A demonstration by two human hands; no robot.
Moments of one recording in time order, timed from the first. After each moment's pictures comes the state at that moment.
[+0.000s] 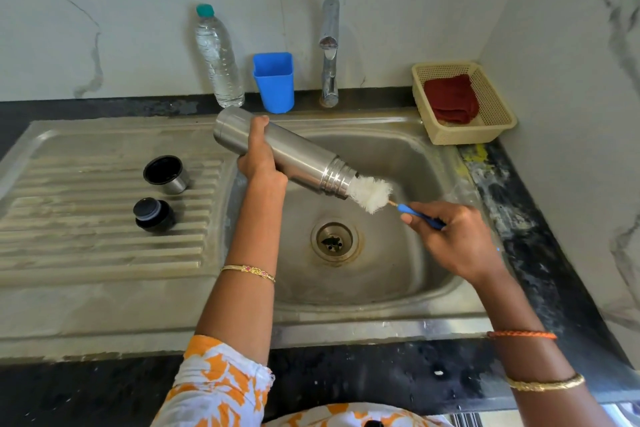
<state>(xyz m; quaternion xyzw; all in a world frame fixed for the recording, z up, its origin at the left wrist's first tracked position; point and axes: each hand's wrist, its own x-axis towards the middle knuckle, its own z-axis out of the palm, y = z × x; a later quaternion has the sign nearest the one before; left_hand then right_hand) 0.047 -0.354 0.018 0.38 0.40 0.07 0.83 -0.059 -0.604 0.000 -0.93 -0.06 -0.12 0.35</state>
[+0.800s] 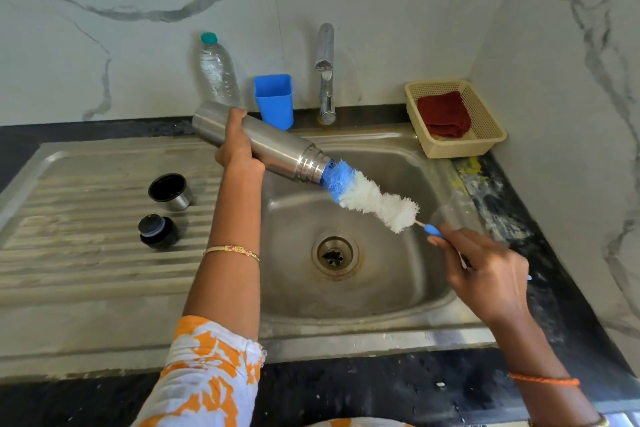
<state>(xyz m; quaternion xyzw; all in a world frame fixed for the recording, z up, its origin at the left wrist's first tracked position) 0.071 -0.322 0.045 0.42 0.38 0.11 0.82 -0.091 -0.632 -0.010 -0.92 -0.13 -0.35 0.16</state>
